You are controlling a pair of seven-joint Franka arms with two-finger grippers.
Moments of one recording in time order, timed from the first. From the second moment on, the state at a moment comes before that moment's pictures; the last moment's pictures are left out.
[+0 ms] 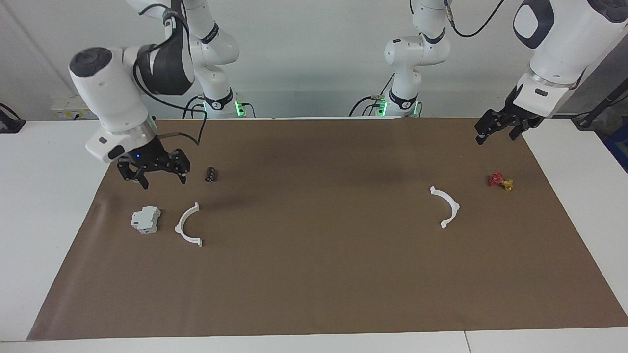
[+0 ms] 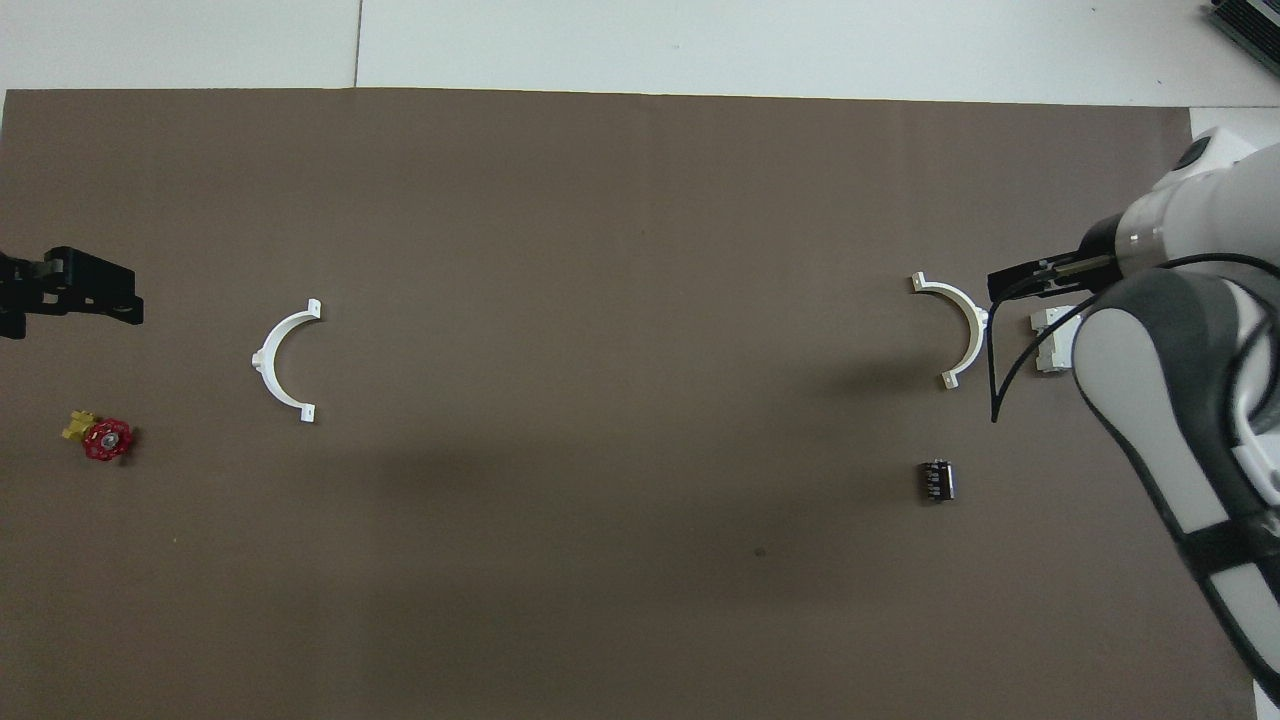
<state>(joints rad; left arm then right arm) 0.02 0.04 -0.04 -1.55 0.00 1.55 -0.08 0.07 0.16 -0.07 -1.83 0.02 2.09 -0.19</state>
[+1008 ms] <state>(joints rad) 0.02 0.04 -0.04 -1.55 0.00 1.55 -0.08 0.01 0.36 -0.08 -2.01 0.11 2.51 -0.55</state>
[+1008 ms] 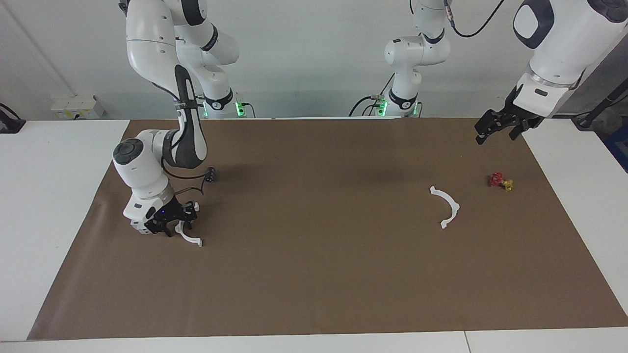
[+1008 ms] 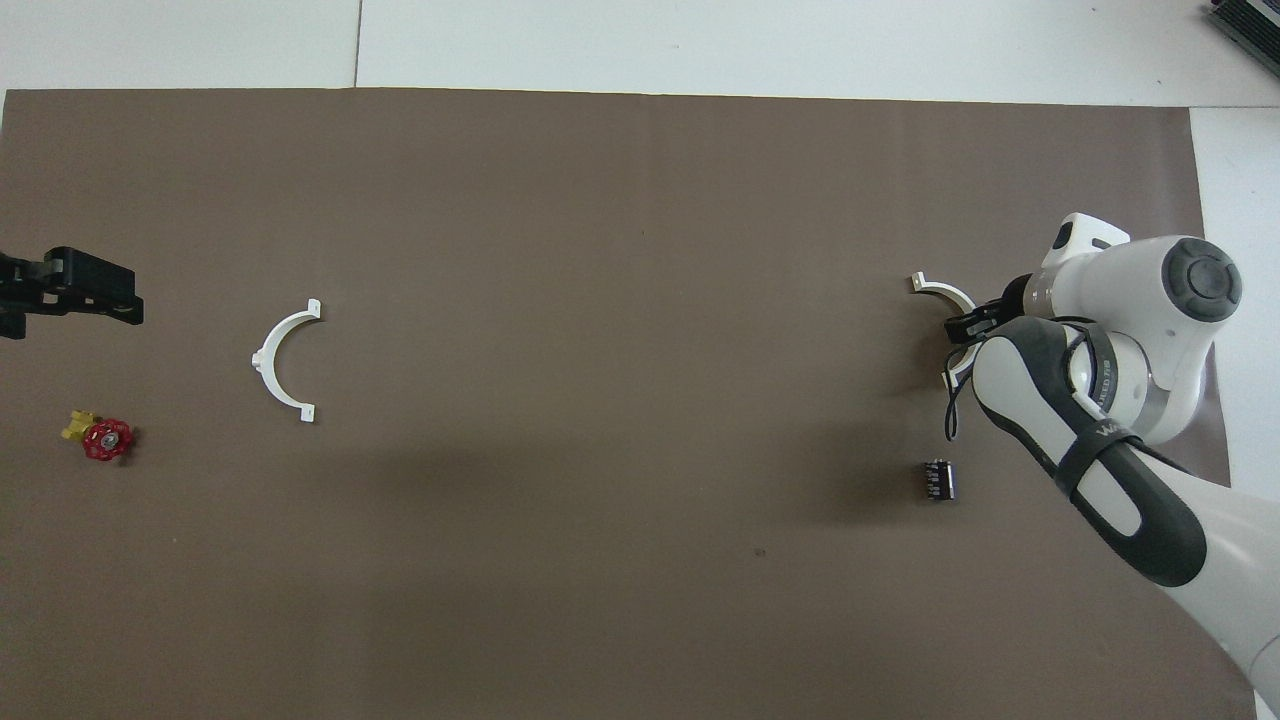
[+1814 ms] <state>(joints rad) 0.02 0.04 -0.04 -1.55 0.00 1.55 -0.08 0.14 0.33 -0.07 -1.85 0.14 2.26 -0.24</state>
